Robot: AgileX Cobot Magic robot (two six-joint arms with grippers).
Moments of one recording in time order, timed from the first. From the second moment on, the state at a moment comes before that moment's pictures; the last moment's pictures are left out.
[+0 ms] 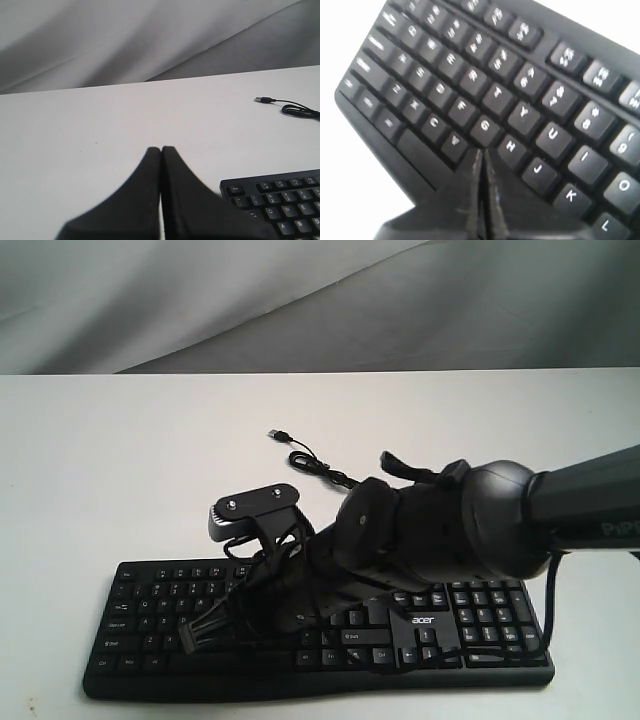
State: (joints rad) left arm 0.15 0.00 0.00 0.07 0.29 -0.12; right arm 0.87 1.94 -1.03 0.96 0.27 -0.59
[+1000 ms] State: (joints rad) left arm 0.15 0.00 0.00 0.07 0.29 -0.12; right arm 0.87 2.03 -1.16 0.95 0.32 -0.61
